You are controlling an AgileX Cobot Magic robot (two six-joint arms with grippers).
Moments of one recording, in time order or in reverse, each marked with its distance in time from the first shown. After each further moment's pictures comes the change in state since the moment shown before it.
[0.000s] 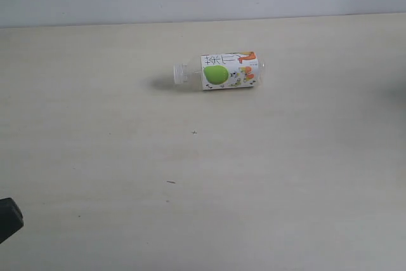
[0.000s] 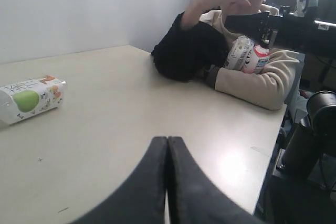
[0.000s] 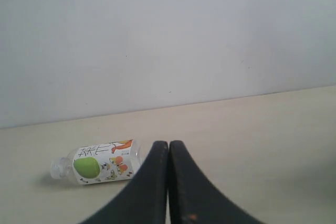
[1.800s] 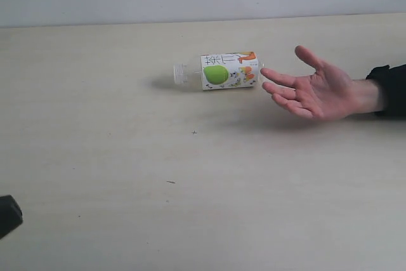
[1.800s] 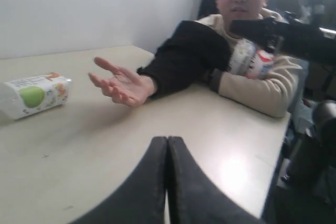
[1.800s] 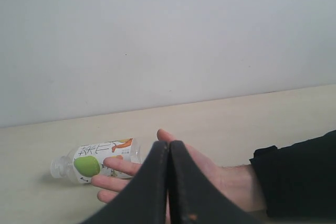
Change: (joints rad) left arm 0.000 0.000 0.001 0.001 0.025 -0.044; right arm 0.000 0.000 0.000 0.000 0.002 0.000
